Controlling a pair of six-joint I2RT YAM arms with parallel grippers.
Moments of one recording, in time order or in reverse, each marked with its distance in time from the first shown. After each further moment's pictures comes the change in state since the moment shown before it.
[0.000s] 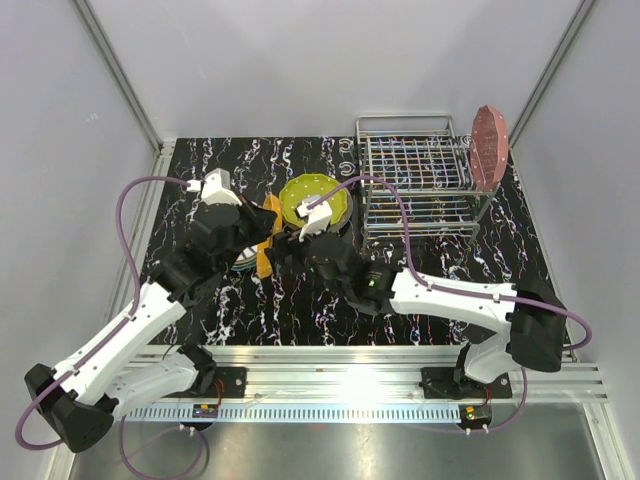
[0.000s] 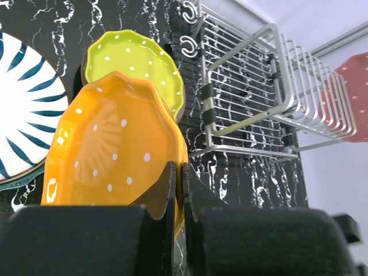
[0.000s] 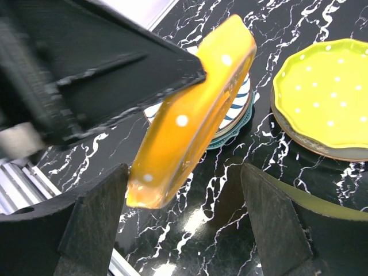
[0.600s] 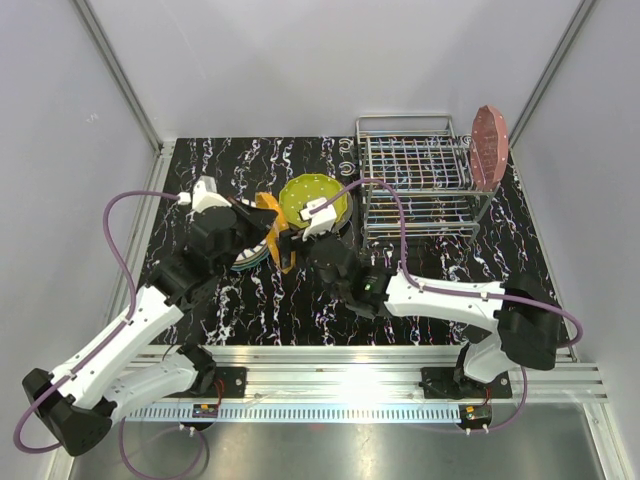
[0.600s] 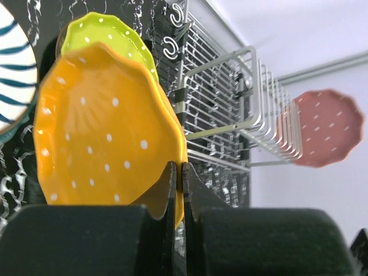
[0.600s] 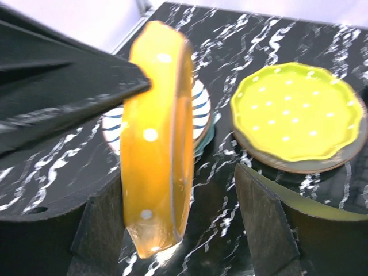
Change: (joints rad) left arm 0.000 -0.029 -0.009 -0.009 -0.011 -0.256; right arm -0.010 0.031 -0.060 0.148 0.140 -0.093
